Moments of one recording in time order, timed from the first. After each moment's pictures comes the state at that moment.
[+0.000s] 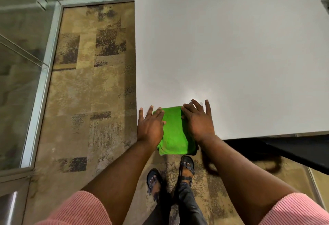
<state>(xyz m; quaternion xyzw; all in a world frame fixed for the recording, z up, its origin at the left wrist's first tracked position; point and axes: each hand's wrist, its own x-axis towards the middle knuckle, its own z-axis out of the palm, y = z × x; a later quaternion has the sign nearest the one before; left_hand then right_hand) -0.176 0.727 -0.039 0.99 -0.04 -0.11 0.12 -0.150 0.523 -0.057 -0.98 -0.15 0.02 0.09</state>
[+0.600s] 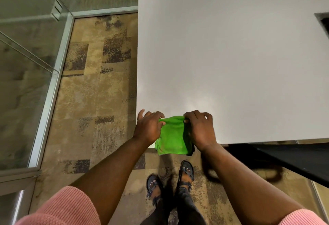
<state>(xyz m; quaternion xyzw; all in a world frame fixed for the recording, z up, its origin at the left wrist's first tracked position) -0.170 0.724 -0.002 0.97 -0.04 -0.05 0.23 -0.160 0.498 -0.024 -0.97 -0.14 -0.01 0.20</state>
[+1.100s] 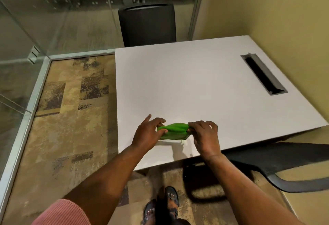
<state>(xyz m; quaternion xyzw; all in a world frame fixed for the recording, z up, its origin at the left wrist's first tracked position) -0.151 0.651 0.137 0.91 -0.04 -0.10 0.39 -0.183 0.407 0.104 -0.96 -0.07 -0.18 0.22</state>
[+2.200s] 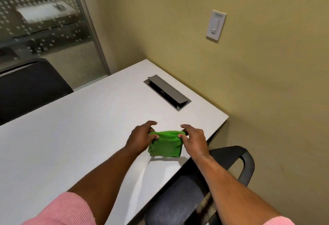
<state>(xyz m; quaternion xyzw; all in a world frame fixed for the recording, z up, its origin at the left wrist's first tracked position) -0.012 0.215 0.177 0.87 -0.28 -0.20 0.37 -0.154 0.029 0.147 -0.87 0.29 -0.15 0.38</state>
